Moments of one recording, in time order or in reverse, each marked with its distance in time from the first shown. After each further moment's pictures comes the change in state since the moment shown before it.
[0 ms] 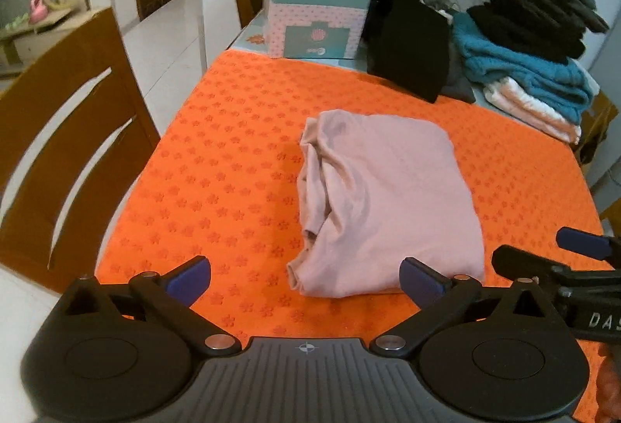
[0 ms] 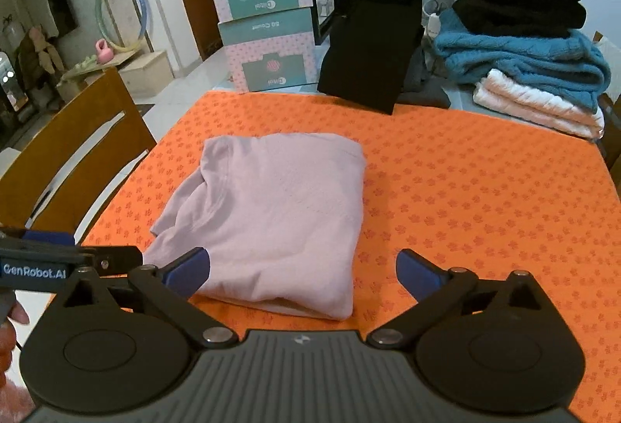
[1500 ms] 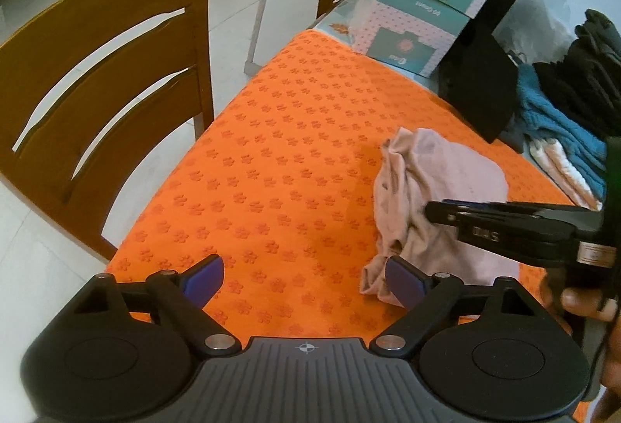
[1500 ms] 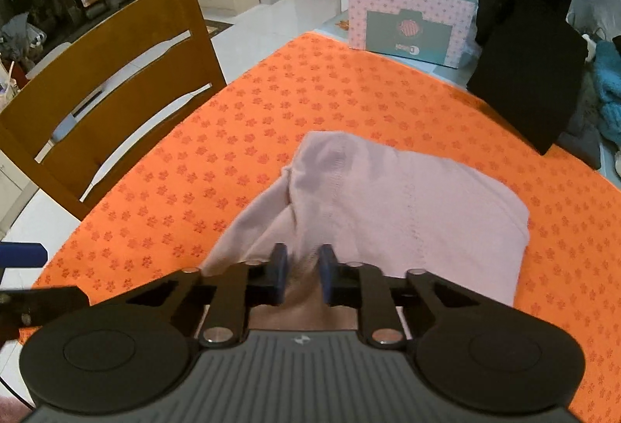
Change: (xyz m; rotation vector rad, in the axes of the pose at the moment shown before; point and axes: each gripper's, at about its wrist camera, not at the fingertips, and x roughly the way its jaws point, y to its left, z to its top) left arm 0.012 0.082 -0.011 -0.294 0.037 -0.004; right arm 0.137 0.075 0.057 -0.277 0.195 0.177
